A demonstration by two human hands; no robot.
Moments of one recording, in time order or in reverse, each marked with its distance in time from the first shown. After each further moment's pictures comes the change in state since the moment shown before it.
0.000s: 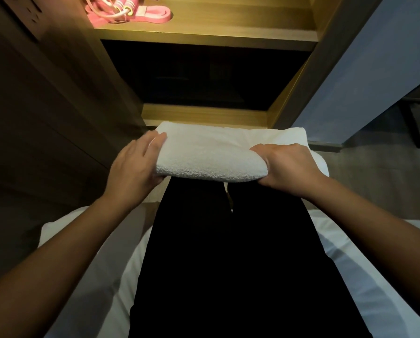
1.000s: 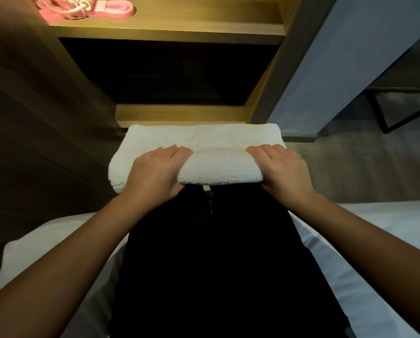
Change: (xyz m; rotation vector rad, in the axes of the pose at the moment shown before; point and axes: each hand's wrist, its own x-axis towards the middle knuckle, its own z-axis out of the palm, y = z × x) left_hand 0.036 0.069 0.016 0.015 -0.078 0.159; right_hand -0.049 0.013 0.005 -0.091 0.251 0.047
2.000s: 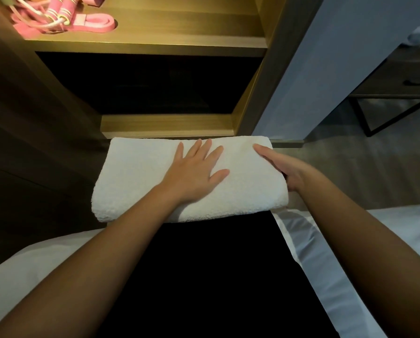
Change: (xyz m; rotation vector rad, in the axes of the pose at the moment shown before) left_hand 0.083 0.044 0.041 -0.140 -0.391 -0.001; right_hand 0.046 0.068 0.007 1.382 -0.597 1.246
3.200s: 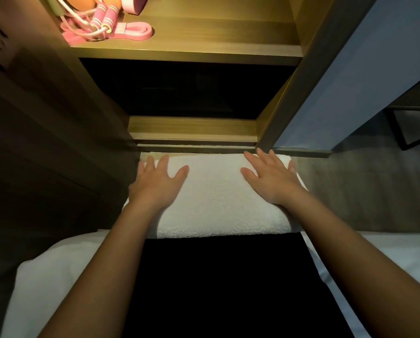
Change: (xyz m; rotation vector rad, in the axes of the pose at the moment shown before) left_hand -0.055 -0.085 -0.017 -0.344 -0.032 -0.693; right_hand 0.019 0.000 0.075 -1.339 0.317 -0.525
